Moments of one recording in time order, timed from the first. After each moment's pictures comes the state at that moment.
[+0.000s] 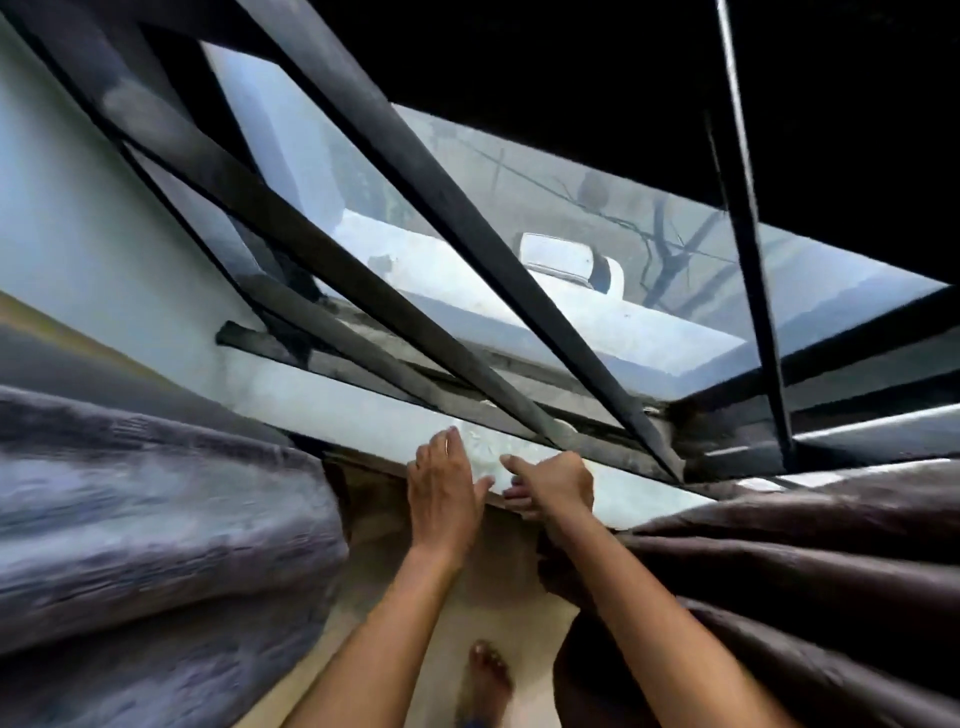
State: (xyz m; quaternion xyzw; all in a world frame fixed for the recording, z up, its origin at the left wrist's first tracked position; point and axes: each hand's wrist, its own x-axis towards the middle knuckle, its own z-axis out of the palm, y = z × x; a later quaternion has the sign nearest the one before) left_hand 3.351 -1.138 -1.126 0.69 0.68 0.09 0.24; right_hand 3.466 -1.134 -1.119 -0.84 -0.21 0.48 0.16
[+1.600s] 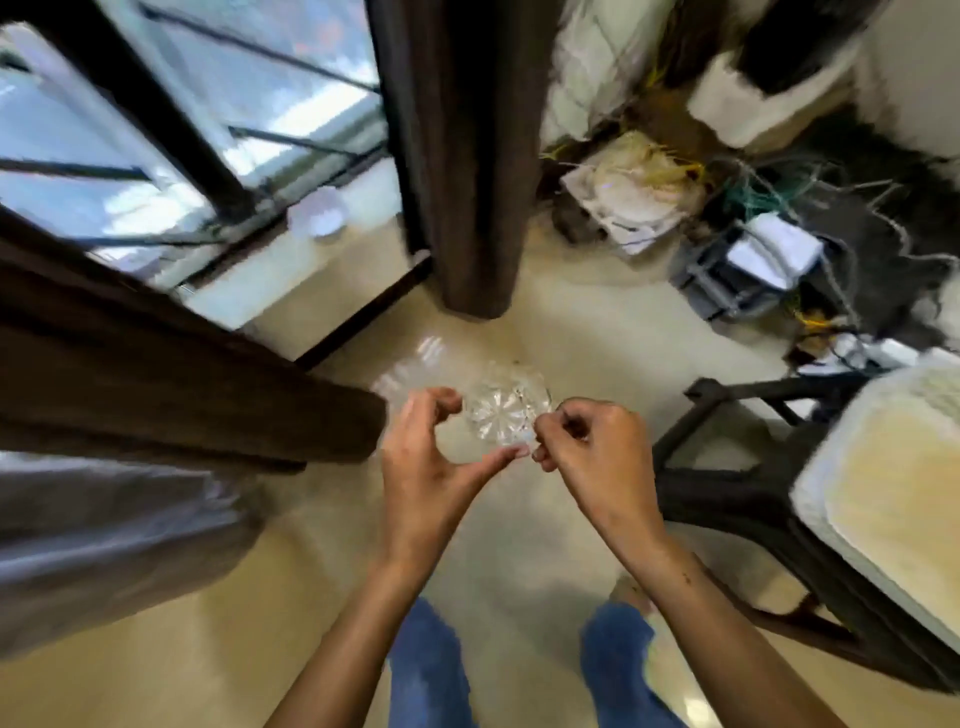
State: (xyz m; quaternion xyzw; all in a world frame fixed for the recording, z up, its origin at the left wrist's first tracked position) left_hand 3.406 -1.605 -0.893 0.85 0.25 0.13 0.44; right_hand 3.483 -1.739 -0.890 -0.89 -0.08 0.18 0.41
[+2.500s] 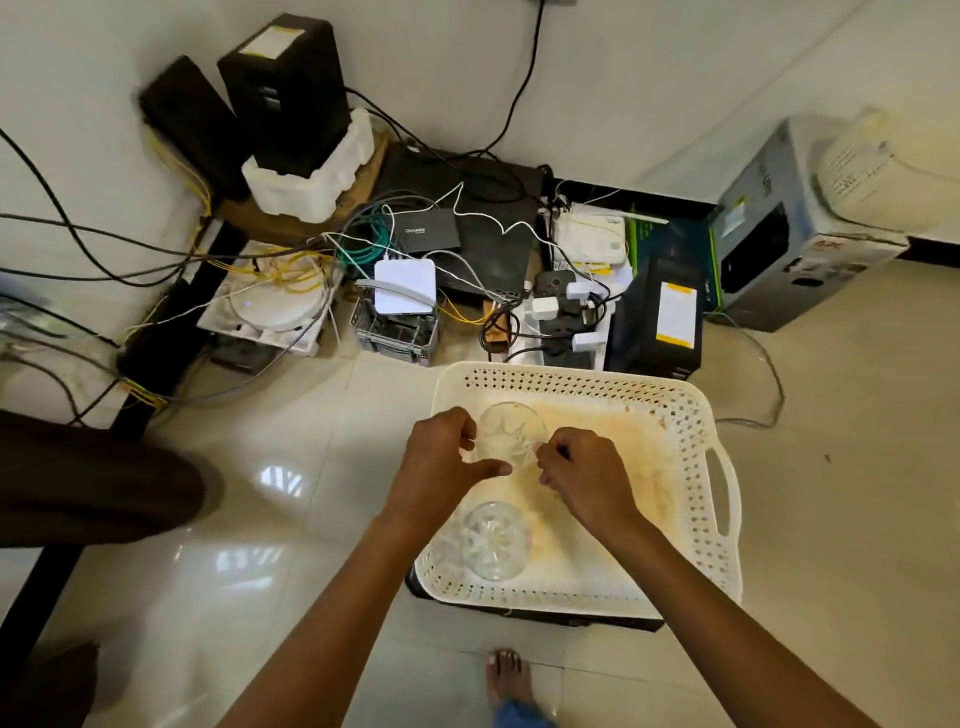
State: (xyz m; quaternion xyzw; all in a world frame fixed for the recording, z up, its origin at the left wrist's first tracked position) left_hand 3.653 -2.001 -0.947 0.89 -0.08 -0.19 0.40; right_hand 3.606 -2.160 -0.952 -0.89 0.24 0.11 0.38
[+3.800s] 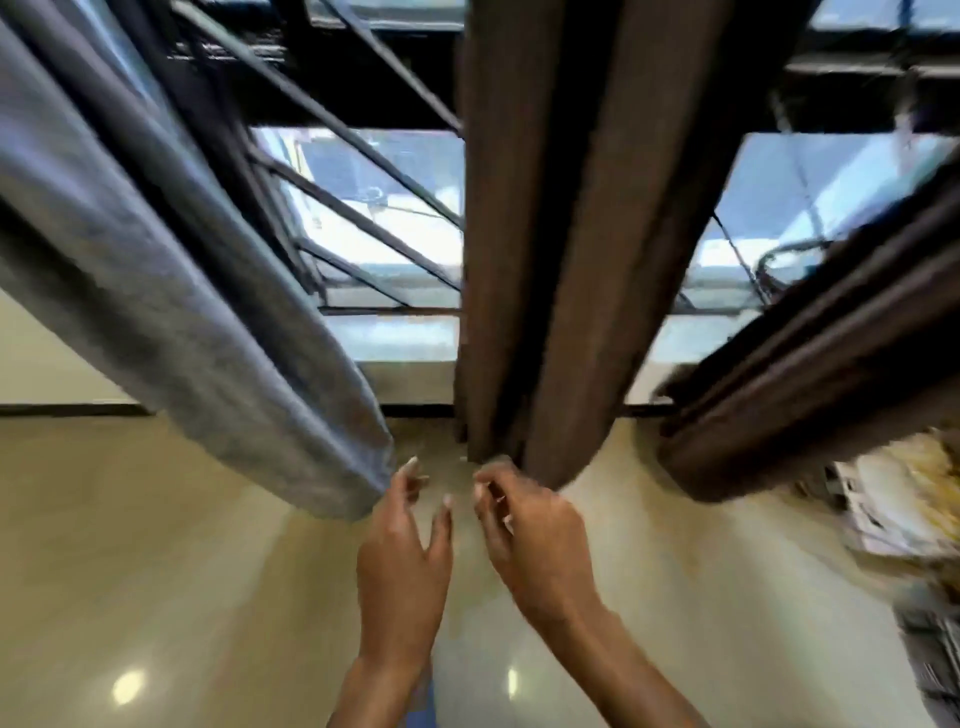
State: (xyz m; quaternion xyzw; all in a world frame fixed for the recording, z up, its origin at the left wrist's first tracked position) left_hand 3.229 -1.487 -0.904 0.67 0.62 0.28 0.32; right_hand 3.346 -1.516 -0.907 -0.76 -0.56 0.14 0.29
